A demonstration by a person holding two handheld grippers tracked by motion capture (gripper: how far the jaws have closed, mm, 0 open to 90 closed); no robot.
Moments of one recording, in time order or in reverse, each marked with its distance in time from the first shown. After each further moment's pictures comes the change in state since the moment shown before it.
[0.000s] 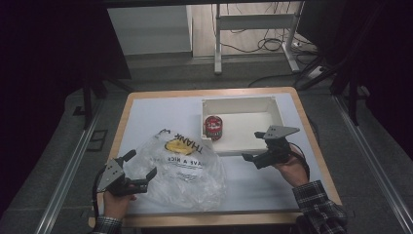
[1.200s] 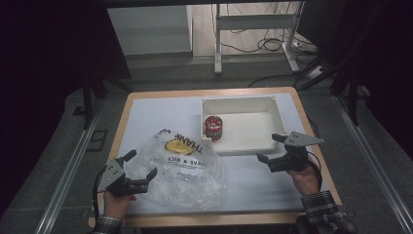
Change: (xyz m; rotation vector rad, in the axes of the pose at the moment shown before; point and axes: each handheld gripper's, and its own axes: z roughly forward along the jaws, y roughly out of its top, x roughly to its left) left arm -0.001 0.000 0.001 0.003 -0.003 0.002; right arm -0.005 -0.031 -0.039 -0.129 -0.114 0.064
